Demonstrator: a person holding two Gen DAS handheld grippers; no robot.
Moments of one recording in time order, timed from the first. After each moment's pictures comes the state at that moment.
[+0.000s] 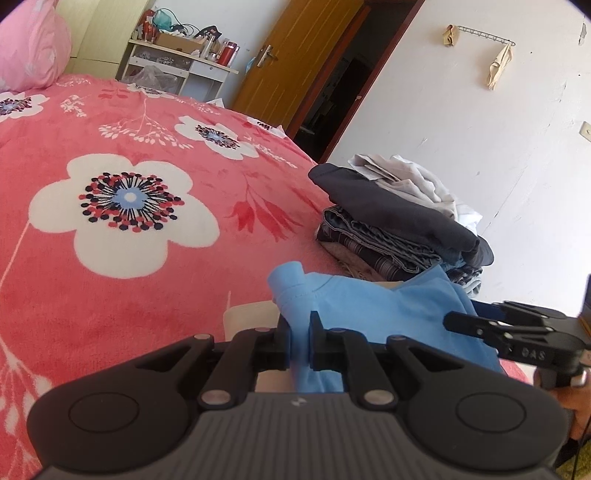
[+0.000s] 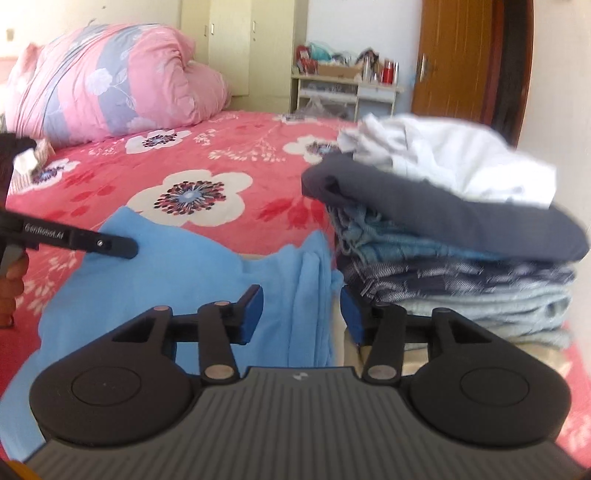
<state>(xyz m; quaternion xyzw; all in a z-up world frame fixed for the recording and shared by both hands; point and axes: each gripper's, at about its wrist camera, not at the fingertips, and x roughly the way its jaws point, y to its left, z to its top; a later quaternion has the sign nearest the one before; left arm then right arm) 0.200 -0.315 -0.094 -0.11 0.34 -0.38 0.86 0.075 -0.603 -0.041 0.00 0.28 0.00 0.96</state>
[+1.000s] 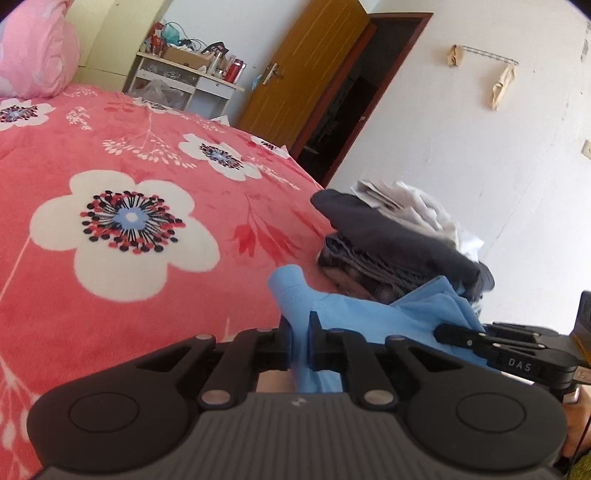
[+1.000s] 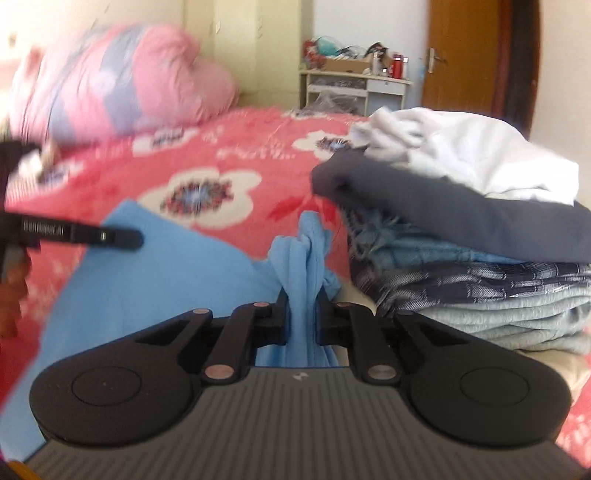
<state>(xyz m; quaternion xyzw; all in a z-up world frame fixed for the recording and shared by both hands) 0.211 -0.318 -0.084 -0.13 0.32 -0.37 0.86 0.088 -0.607 -0.038 0.01 0.28 0.01 0.96</state>
